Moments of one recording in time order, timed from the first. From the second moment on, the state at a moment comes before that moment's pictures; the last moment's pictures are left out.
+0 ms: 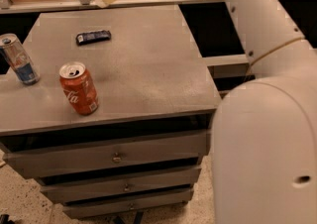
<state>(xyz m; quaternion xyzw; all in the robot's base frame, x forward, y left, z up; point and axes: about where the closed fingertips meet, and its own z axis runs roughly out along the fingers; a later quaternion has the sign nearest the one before) 0.725 0.117 1.038 -0.58 0.60 0.27 0.48</state>
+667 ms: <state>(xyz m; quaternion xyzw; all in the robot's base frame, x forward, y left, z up) 0.764 0.205 0.963 -0.55 0.65 0.30 0.42</state>
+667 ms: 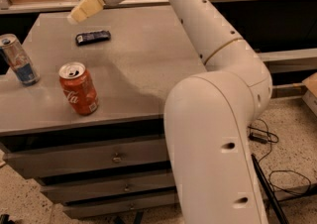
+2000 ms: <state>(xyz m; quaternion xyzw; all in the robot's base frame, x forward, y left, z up) 0.789 0.201 0.867 -0.51 0.68 0.32 0.42</state>
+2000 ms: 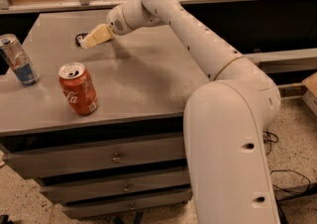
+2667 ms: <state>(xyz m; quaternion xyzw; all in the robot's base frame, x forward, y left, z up) 0.791 0.203 0.854 -0.53 0.68 0.32 0.40</state>
